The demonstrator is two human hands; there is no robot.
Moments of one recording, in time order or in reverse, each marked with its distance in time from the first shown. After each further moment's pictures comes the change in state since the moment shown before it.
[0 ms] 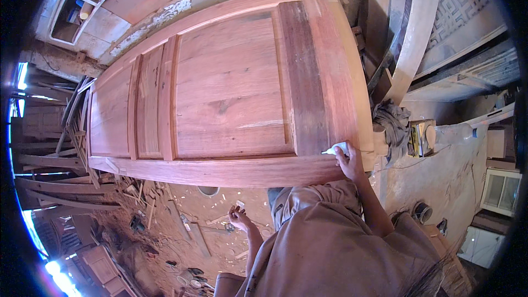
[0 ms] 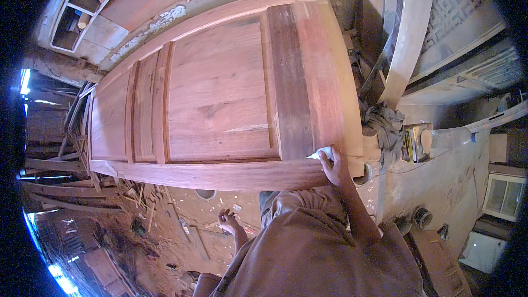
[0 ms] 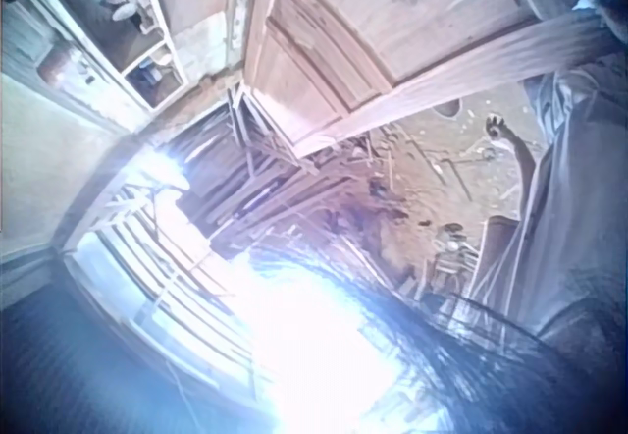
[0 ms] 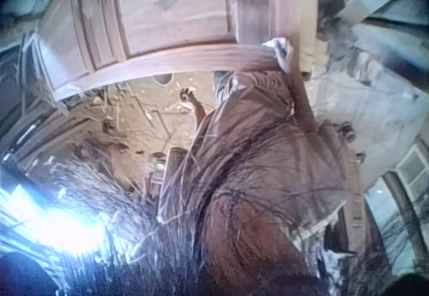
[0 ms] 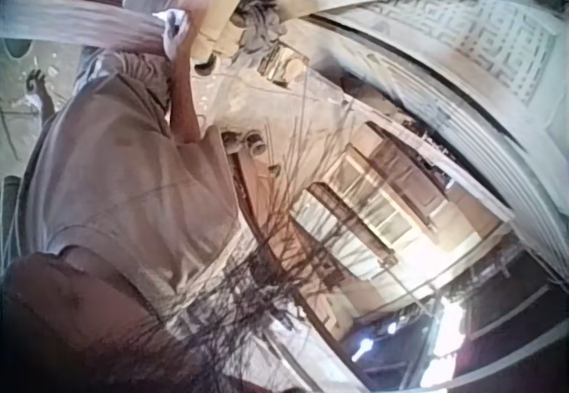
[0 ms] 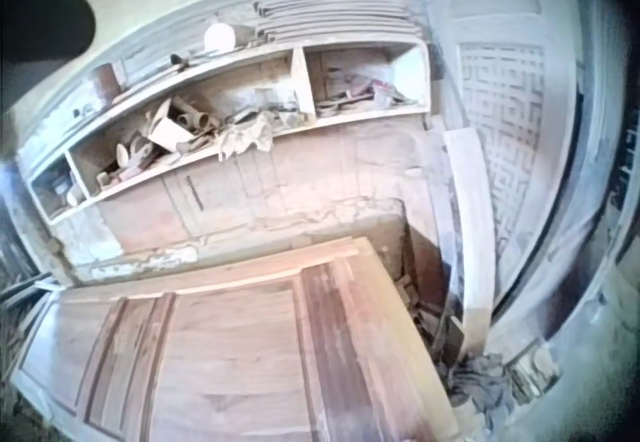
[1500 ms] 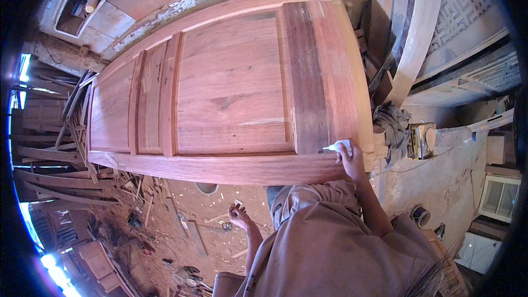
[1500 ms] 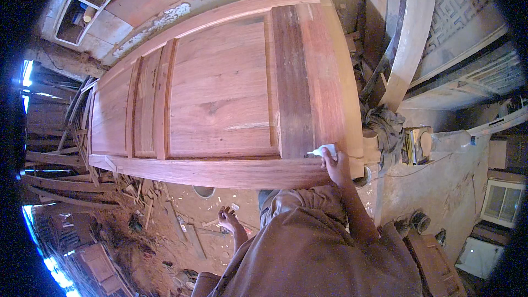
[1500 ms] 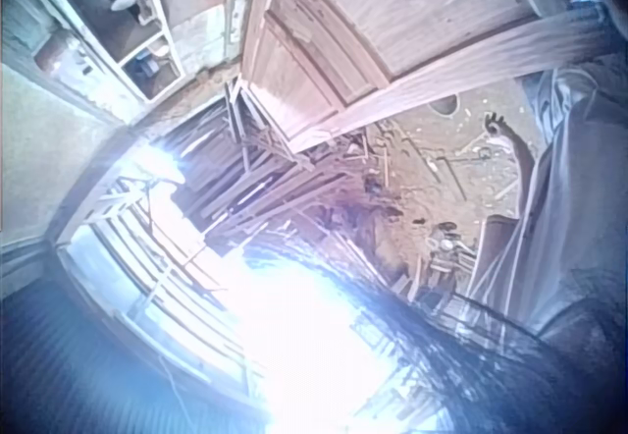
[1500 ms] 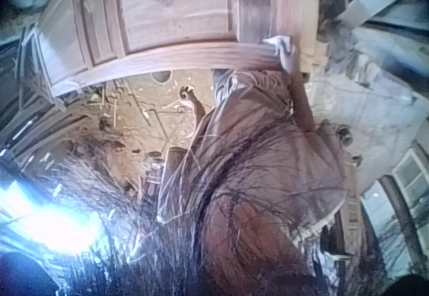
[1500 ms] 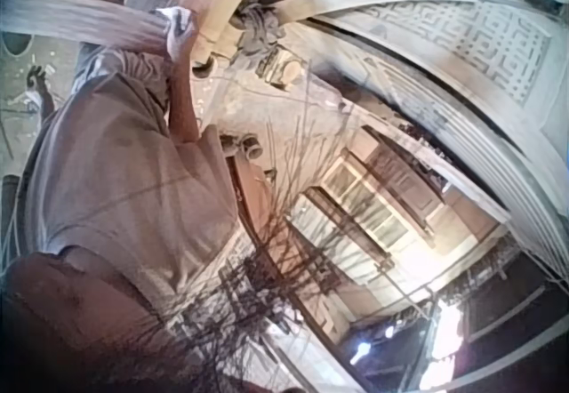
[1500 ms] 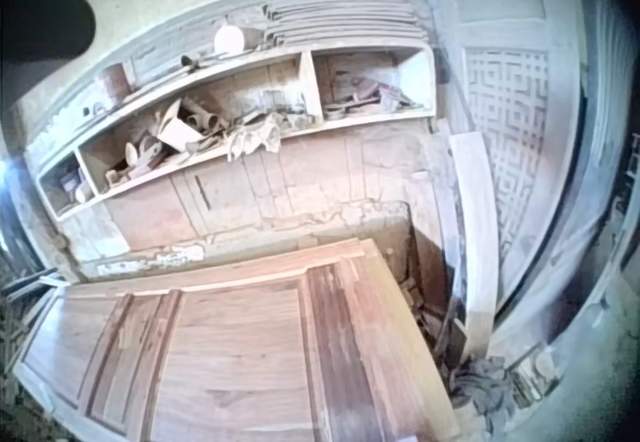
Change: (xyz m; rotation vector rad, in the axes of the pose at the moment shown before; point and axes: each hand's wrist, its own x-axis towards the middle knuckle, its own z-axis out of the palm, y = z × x) left_hand -0.008 0.003 0.002 -0.015 -0.032 -0.025; right_hand 0.002 0.001 0.001 0.265 0.032 0.071
